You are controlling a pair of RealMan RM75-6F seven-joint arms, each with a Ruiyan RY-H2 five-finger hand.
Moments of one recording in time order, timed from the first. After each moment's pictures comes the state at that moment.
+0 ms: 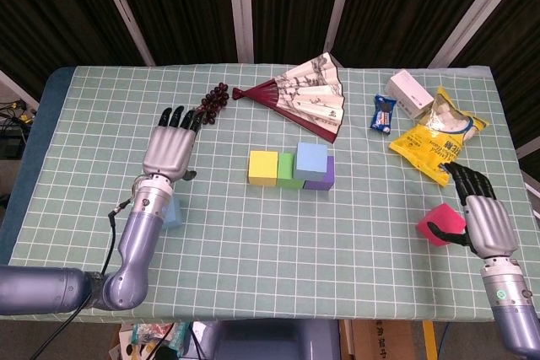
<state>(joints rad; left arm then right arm) -1.06 -1.36 -0.30 -1.91 0.41 1.35 0.93 0.25 -0.99 0.17 -1.87 -1.25 1.28 0.02</state>
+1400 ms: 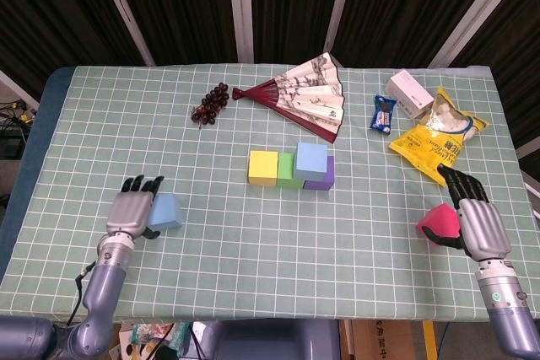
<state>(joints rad) -0.75 -1.43 -0.07 -1.93 0.55 1.38 0.77 0.25 -1.00 0.16 -1.89 -1.27 1.27 0.02</state>
